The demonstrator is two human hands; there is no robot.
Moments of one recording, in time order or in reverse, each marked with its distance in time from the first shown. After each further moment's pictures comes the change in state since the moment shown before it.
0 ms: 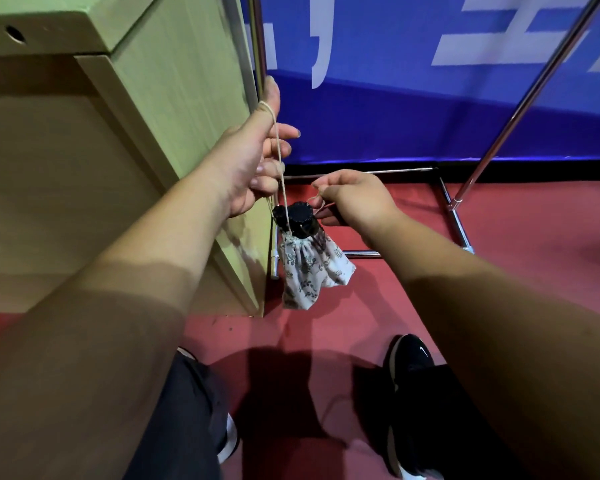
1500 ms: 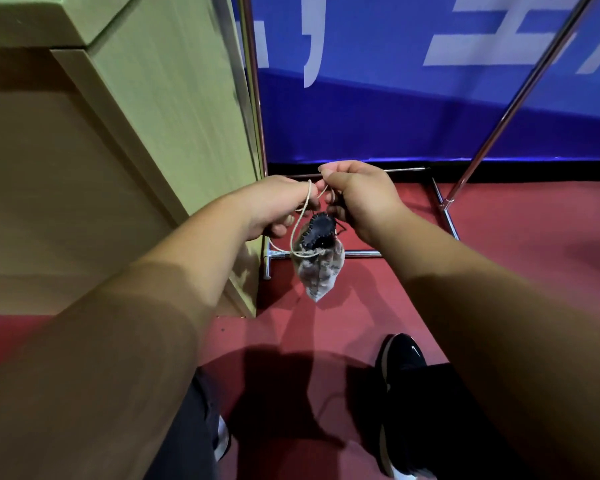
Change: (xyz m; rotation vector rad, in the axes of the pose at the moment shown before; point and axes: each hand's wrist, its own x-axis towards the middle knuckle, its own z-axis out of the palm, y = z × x) left_hand 0.018 -0.055 0.028 0.479 -0.136 -0.198; right_hand -0.002 -0.005 -0.015 0.301 0.043 -0.024
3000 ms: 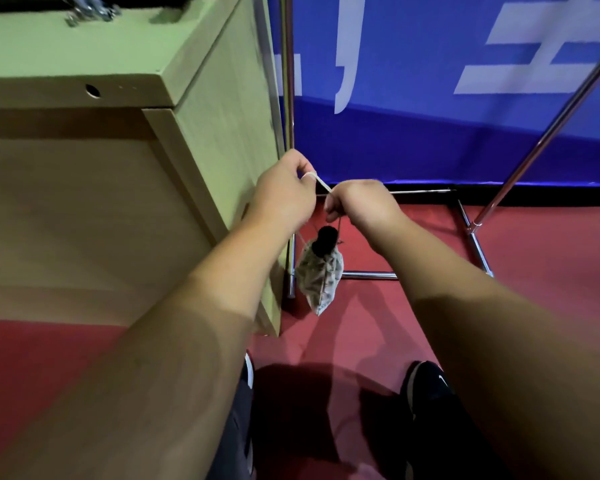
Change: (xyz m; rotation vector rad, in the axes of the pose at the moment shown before) left_hand -0.006 0.016 -0.042 0.245 0.604 0.312; right_hand 0.012 -0.037 0.055 -0.544 -0.093 0.081
